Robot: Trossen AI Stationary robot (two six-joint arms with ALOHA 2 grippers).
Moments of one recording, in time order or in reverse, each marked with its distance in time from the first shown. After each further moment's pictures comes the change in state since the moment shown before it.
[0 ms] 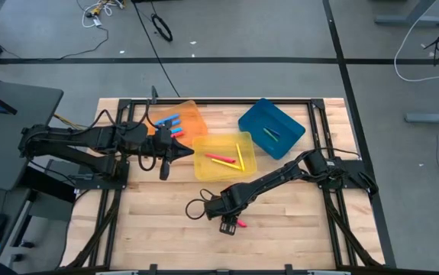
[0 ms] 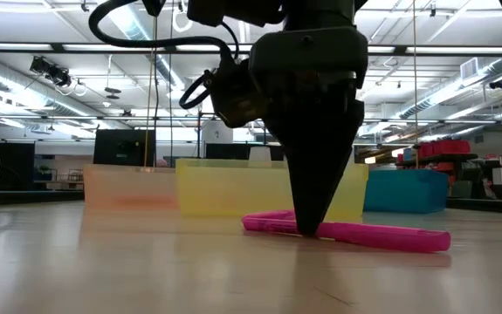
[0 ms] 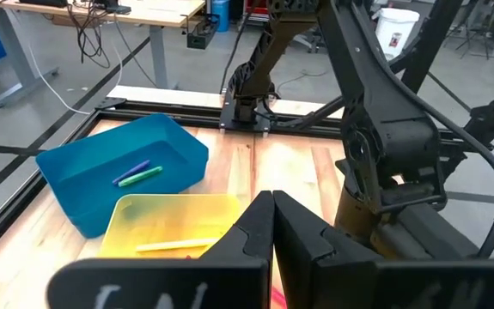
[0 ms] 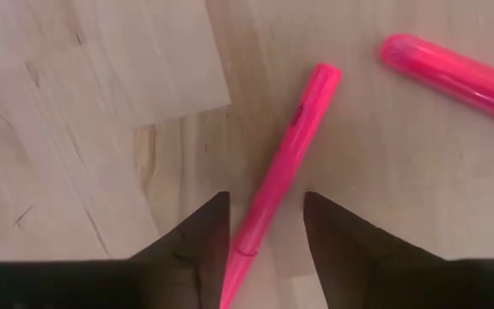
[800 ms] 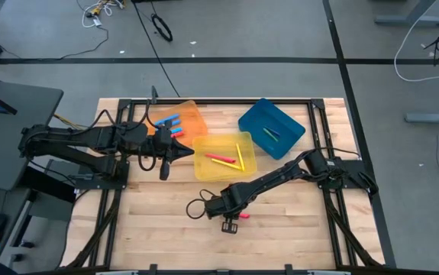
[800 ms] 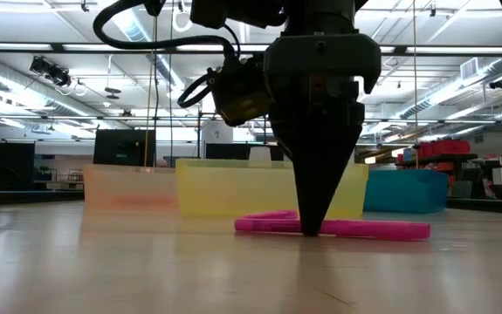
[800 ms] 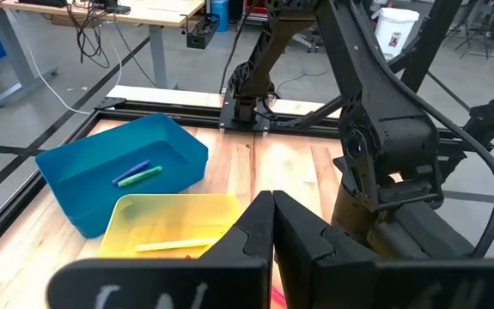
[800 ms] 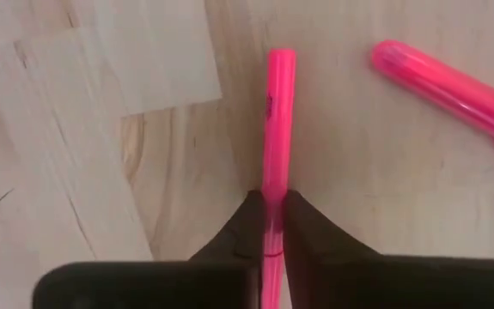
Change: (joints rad) left arm 0.000 0.000 0.000 0.000 0.000 0.000; right arm -0.001 -0.008 -0.003 -0.018 0.006 -0.073
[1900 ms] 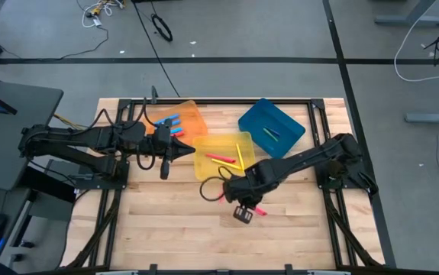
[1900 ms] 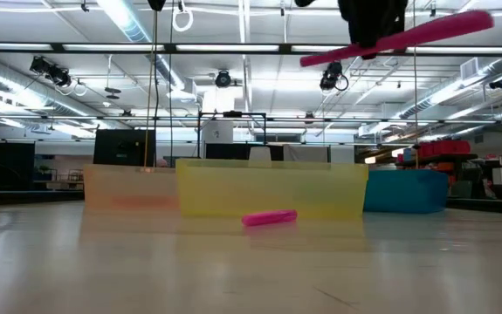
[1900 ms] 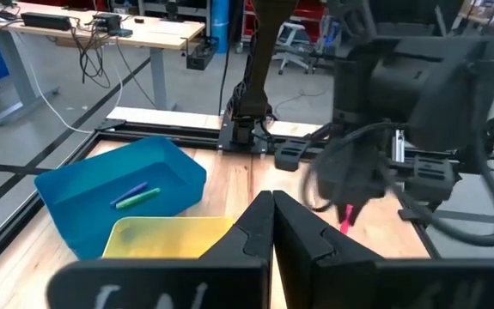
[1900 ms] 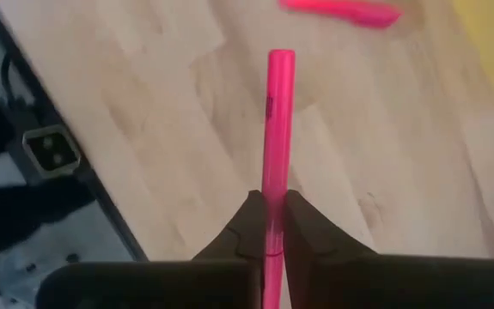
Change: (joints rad) left arm 0.000 0.000 0.000 0.065 -0.003 0.000; right arm -0.017 -0.371 0.000 -0.268 -0.053 0.282
